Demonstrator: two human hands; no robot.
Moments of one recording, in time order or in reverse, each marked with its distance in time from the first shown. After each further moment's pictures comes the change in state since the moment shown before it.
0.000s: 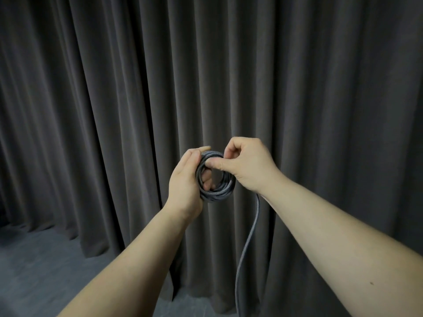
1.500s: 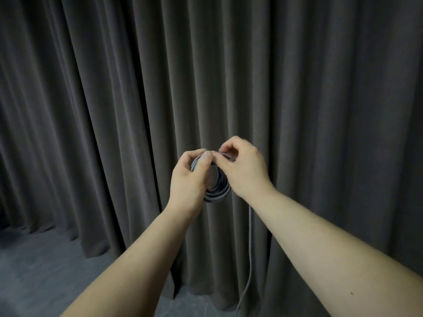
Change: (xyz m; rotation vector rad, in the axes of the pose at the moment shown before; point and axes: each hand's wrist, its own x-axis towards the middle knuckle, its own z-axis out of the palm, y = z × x) left_hand 0.006 -0.017 0.004 0.244 0.023 0.076; right_hand -0.003 0.021 0.012 -0.036 0.171 -0.006
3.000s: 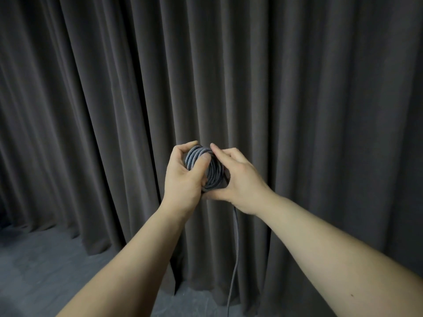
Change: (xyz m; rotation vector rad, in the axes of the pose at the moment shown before) left_hand -0.009 0.008 -0.010 0.033 0.010 0.066; right_hand -0.025 0.013 -0.009 -0.129 -0.391 -0.134
